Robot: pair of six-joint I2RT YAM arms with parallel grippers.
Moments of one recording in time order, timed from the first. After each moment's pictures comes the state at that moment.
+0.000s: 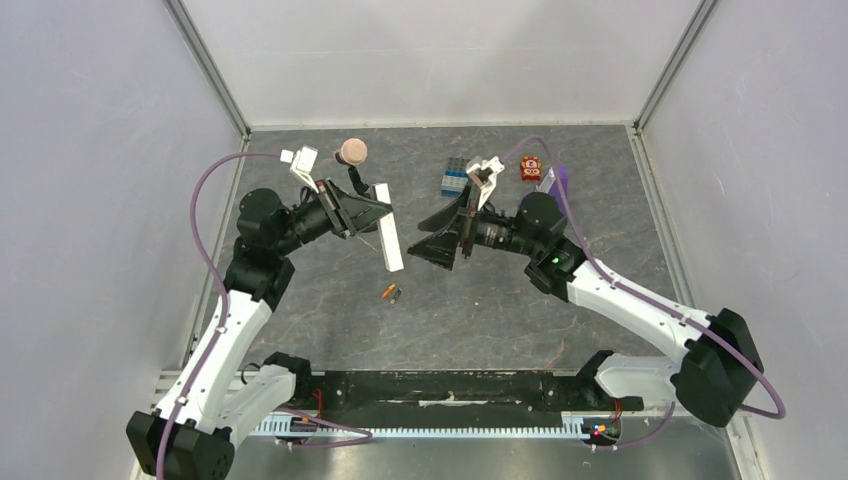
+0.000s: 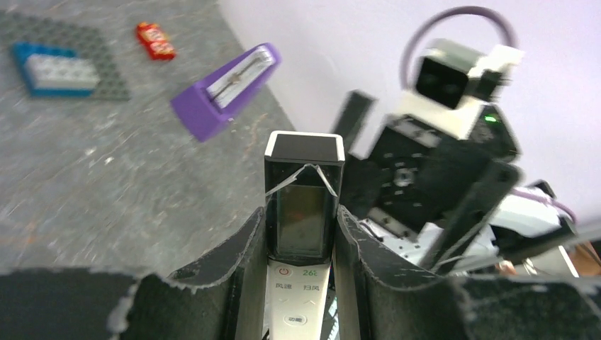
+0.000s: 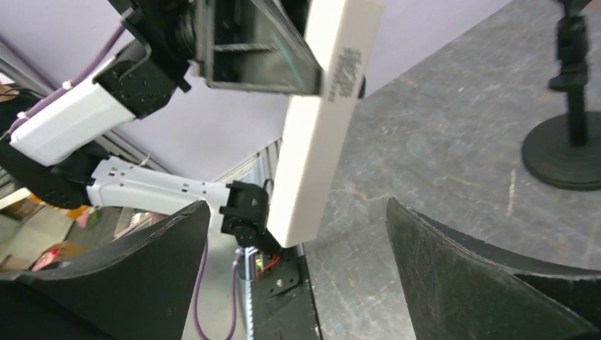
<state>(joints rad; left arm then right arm) -0.24 0.88 0.83 0.00 0.66 -0.81 0.73 1.20 0.86 0.46 -0.59 0.61</state>
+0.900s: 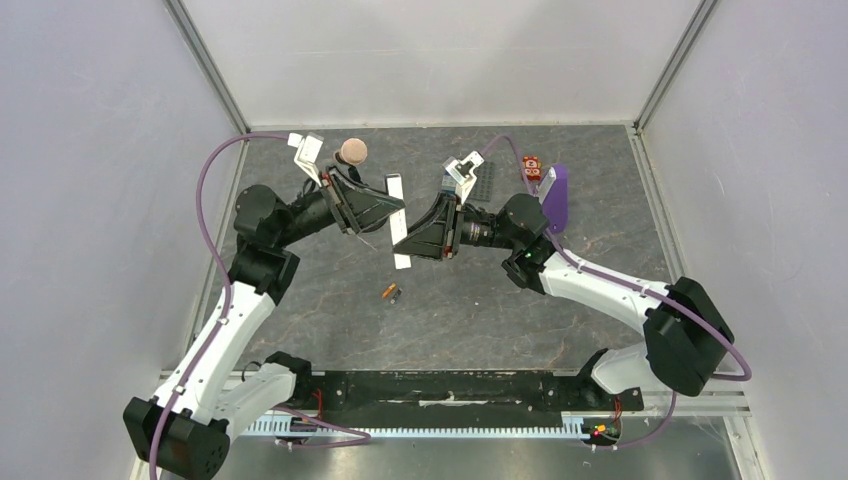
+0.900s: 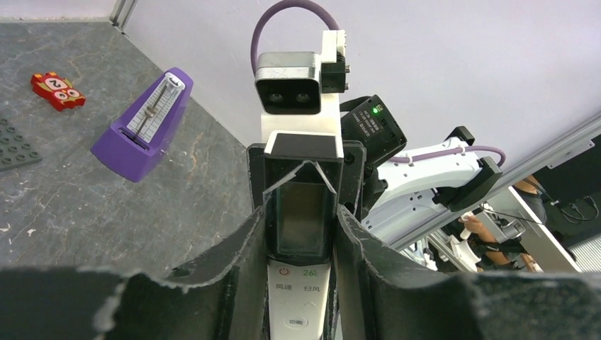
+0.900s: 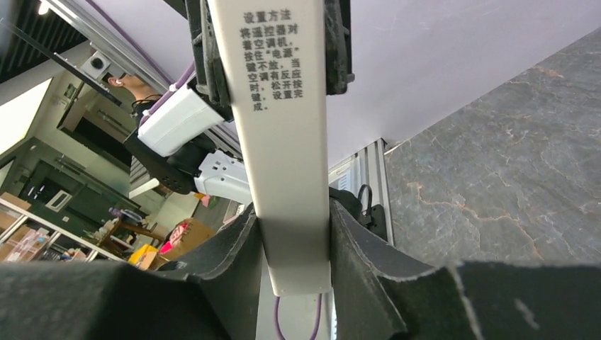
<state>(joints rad) -0.32 0.94 0.89 0.29 0.82 -0.87 0.77 1.41 0.88 0.82 -0.75 0.97</state>
